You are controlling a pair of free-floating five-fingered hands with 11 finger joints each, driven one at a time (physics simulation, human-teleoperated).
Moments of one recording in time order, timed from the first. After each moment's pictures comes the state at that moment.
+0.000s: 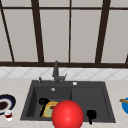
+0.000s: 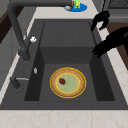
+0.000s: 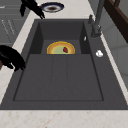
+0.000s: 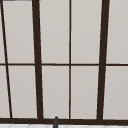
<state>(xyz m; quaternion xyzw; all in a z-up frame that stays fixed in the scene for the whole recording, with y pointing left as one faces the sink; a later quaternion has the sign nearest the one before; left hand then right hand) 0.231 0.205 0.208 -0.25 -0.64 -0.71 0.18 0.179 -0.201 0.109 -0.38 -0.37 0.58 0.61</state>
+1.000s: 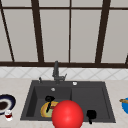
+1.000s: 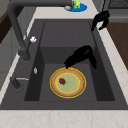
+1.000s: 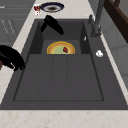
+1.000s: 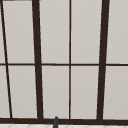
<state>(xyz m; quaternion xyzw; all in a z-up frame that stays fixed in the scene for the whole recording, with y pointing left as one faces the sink) 0.366 0.177 0.092 -0.25 -0.64 -0.70 0.18 0.179 -0.201 0.109 -0.38 -0.37 0.58 0.62</state>
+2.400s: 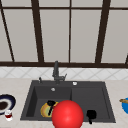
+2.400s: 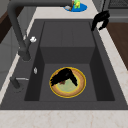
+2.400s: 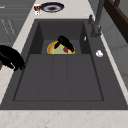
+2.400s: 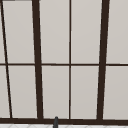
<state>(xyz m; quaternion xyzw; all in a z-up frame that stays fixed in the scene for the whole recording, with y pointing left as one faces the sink) 0.460 0.181 -0.080 -0.25 -0.64 -0.70 0.17 0.179 -0.201 0.109 -0.38 -0.37 0.58 0.62</state>
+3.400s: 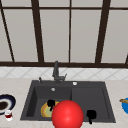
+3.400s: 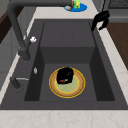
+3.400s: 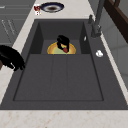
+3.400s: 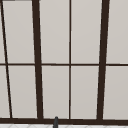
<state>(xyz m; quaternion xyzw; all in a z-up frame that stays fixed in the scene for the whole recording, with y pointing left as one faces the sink) 0.448 0.182 -0.079 -0.18 -0.66 -0.72 0.09 0.179 -0.201 0.109 -0.38 -0.37 0.58 0.62</state>
